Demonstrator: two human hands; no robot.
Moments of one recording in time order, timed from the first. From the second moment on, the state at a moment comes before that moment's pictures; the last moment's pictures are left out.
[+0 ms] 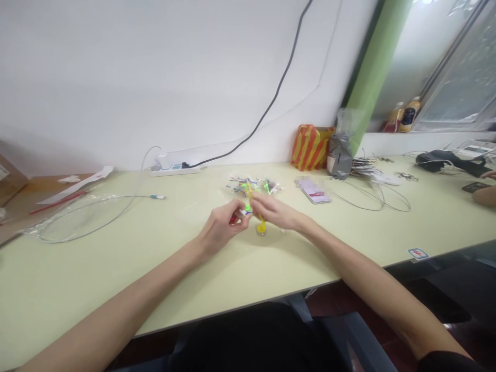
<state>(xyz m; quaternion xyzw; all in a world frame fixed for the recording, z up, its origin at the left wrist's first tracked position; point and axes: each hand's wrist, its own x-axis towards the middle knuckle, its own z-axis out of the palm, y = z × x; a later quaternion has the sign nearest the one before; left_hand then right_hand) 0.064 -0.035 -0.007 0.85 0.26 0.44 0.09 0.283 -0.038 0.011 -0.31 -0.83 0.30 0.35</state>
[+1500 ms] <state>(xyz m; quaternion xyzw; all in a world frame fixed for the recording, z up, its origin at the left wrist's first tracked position) 0.147 0.026 -0.012 0.95 0.17 0.21 0.16 0.340 0.002 0.003 -0.53 -0.77 0.03 0.35</state>
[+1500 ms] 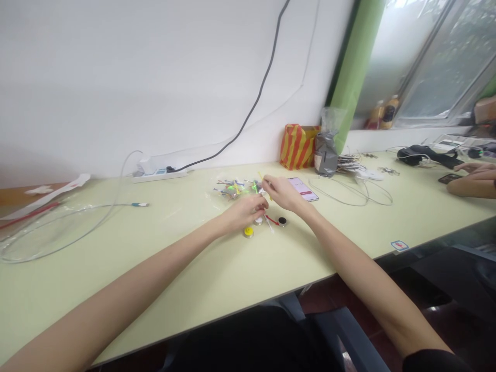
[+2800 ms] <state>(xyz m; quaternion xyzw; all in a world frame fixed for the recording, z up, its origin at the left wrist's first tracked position) 0.077 -0.033 -0.022 0.83 0.35 0.33 0.28 0.284 -0.028 -0.002 -0.32 -0.69 0.51 0.40</state>
